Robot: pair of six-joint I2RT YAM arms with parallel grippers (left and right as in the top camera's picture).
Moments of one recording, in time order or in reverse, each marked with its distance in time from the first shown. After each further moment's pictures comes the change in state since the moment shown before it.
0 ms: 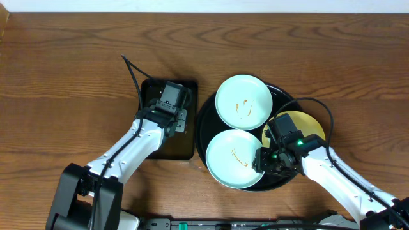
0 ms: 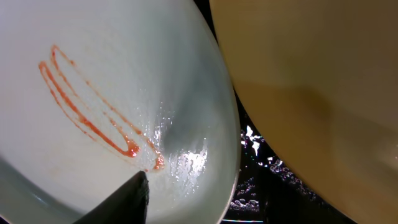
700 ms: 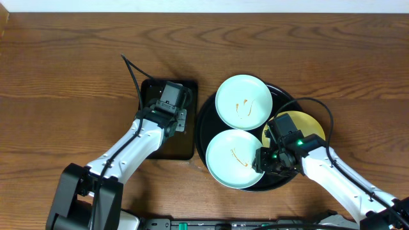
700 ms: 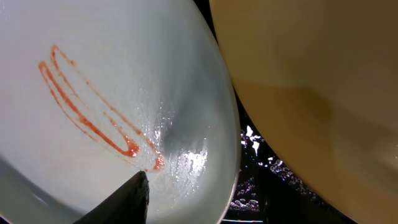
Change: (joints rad) left arm 0.000 0.000 0.000 0.012 -0.006 0.001; right arm 0.000 0.000 0.000 0.000 0.000 0.000
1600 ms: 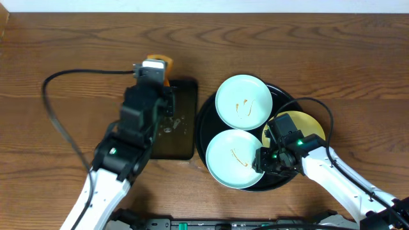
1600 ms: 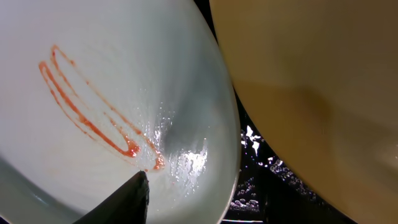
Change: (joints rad) left arm 0.000 -0.496 0.000 0.177 -0.021 0.109; right arm 0.000 0.000 0.000 0.000 0.000 0.000
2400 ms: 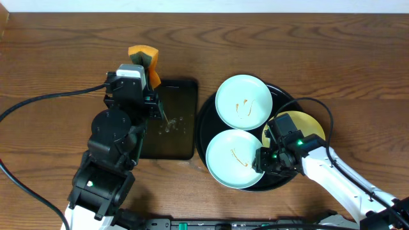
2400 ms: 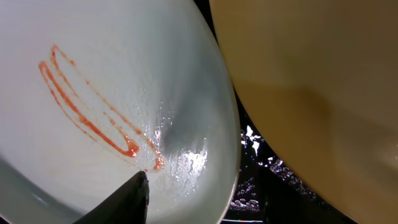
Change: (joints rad) left arm 0.000 -0.241 0.000 0.091 0.000 -0.003; right arm 0.000 0.000 0.000 0.000 0.000 0.000
